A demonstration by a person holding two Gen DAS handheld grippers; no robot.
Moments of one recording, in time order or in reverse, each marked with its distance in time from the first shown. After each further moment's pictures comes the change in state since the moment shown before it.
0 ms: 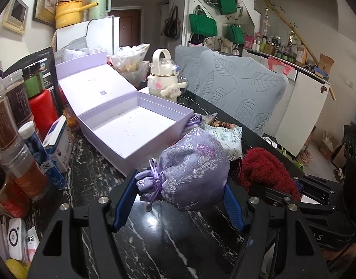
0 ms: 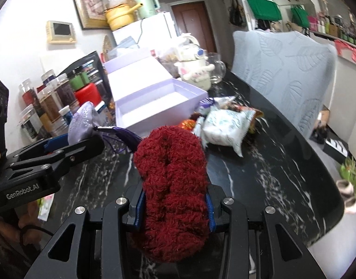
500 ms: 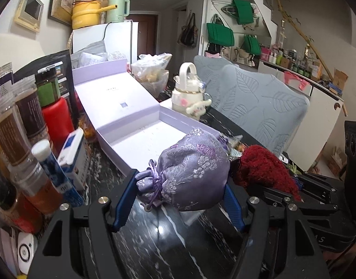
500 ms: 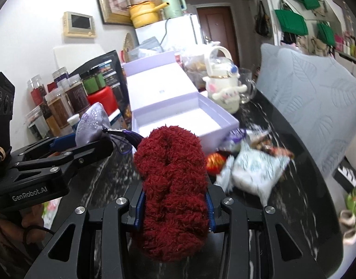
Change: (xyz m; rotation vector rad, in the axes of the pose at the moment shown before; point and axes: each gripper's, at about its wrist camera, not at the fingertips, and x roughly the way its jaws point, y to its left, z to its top) left arm 0.011 0.040 0.036 -0.063 -0.050 0.070; right arm 0.038 0.023 0.057 -0.118 -0.010 0.079
